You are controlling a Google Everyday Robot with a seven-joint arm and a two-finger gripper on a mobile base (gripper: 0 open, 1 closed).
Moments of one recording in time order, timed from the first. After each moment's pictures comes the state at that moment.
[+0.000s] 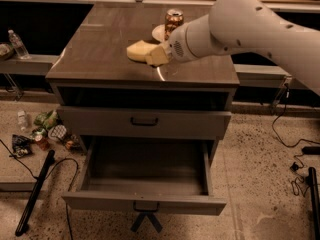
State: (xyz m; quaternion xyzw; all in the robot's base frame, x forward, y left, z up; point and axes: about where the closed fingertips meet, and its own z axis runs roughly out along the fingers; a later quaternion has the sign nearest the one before) arm 0.665 -0.005 0.913 -0.34 0.81 0.17 0.44
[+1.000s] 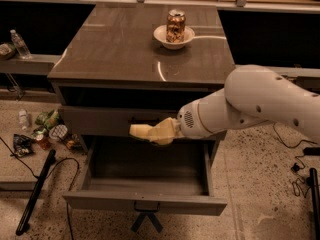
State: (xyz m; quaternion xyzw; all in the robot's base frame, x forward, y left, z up) arm 0.492 -0.017 0.779 -0.20 0.91 0.30 0.21
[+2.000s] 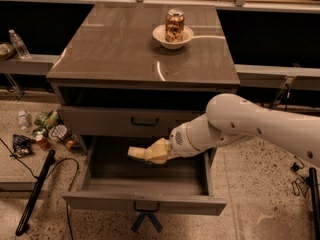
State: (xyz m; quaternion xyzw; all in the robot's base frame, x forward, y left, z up) arm 0.491 -0.003 0.677 -0.15 0.92 0.34 0.13
